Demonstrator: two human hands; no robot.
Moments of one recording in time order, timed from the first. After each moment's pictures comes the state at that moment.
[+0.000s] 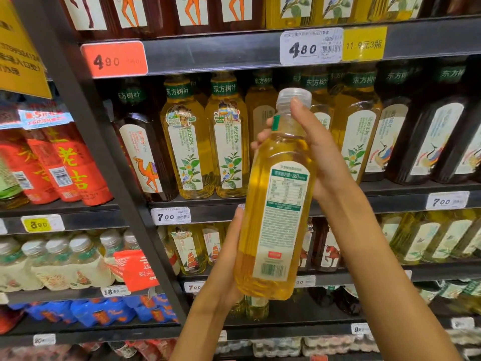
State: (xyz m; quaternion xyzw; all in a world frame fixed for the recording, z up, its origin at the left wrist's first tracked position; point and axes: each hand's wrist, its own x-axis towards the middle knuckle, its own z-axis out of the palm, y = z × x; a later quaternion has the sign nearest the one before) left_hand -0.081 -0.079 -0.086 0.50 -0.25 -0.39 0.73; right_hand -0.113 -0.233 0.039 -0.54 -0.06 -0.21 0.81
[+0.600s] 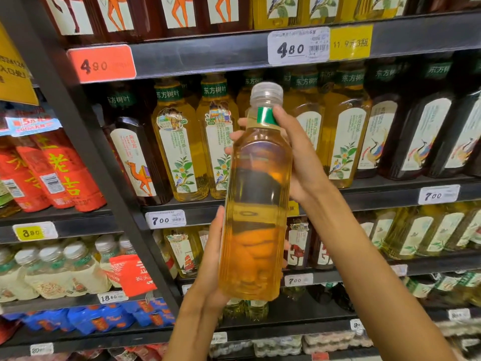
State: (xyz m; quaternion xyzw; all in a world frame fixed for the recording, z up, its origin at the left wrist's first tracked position) left_hand -0.076 -0.075 -0.073 0.36 -0.21 -0.52 0.74; right_hand -0.109 -0.220 0.036 -0.52 -0.03 -0.19 0.83
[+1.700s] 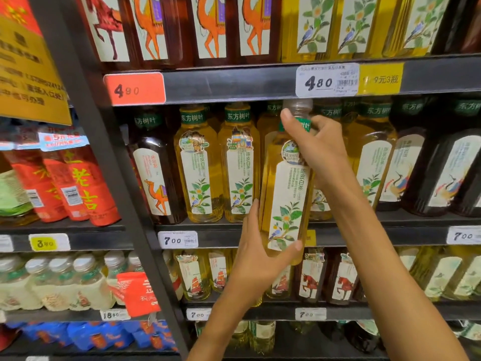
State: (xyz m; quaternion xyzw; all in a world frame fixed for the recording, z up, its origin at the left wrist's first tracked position) left_hand -0.061 -0.115 -0.069 0.73 -0.34 -0.10 0.58; right_hand -0.073 -0.248 0.067 -0.70 0.10 -0.41 0.58
